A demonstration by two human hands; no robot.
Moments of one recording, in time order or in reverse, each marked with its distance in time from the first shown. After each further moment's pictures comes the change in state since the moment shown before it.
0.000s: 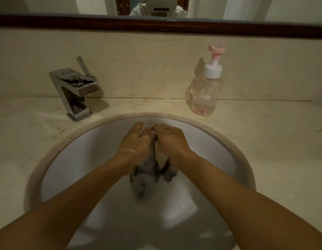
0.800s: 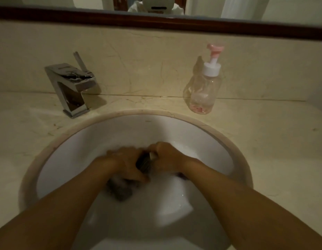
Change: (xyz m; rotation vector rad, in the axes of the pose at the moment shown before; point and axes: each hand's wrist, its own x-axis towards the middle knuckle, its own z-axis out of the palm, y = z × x) left_hand 0.036 -0.065 -0.012 0.947 -0.576 0.144; right_hand 0.025 0.058 0.000 -0.752 -0.430 -0.269
